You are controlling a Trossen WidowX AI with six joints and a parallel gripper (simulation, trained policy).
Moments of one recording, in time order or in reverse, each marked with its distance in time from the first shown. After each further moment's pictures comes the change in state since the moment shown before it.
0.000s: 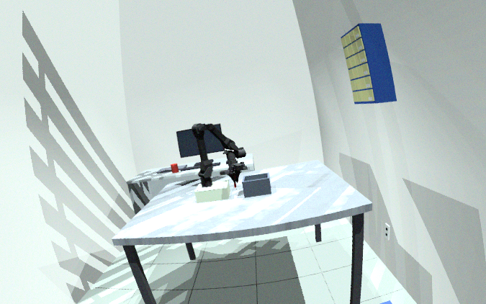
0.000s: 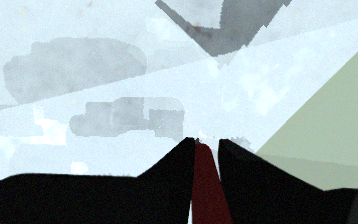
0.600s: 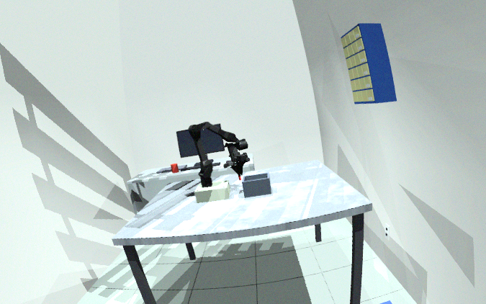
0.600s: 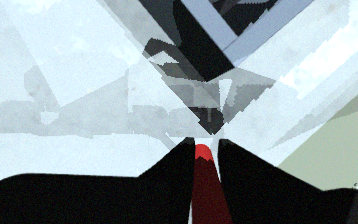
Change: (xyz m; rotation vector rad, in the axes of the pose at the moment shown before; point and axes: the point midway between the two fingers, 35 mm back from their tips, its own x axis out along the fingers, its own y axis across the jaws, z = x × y) arm -0.047 0.008 0.050 -0.083 -0.141 0.032
